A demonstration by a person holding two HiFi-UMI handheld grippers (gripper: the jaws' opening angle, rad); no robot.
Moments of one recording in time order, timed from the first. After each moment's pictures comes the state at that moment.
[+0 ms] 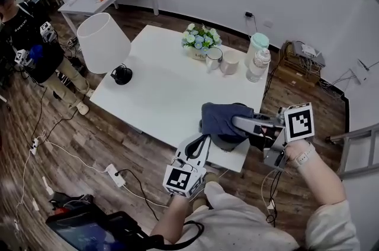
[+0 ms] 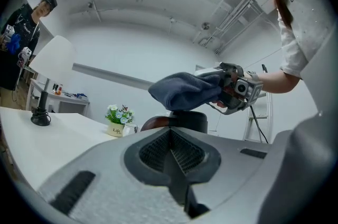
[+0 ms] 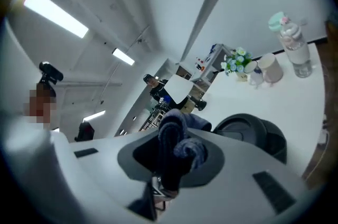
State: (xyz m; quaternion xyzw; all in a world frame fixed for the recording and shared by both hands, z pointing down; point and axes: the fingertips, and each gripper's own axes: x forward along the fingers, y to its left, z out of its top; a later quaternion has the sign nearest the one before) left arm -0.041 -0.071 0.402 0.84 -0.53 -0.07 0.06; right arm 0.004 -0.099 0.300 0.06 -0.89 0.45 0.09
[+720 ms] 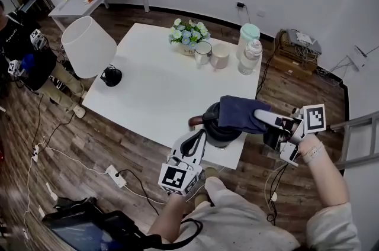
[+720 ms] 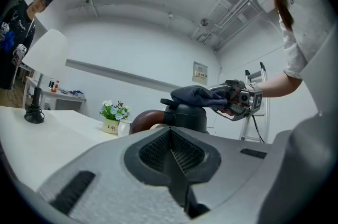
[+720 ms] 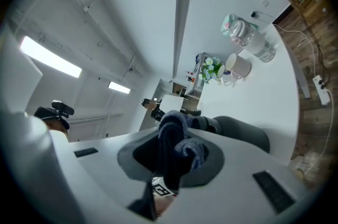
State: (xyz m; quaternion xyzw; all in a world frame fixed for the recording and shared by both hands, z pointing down) left arm -0.022 -0.085 0.410 0.85 -0.52 -0.05 0.06; right arm 0.097 -0.134 0.324 0.09 -0.82 0.56 -0.02
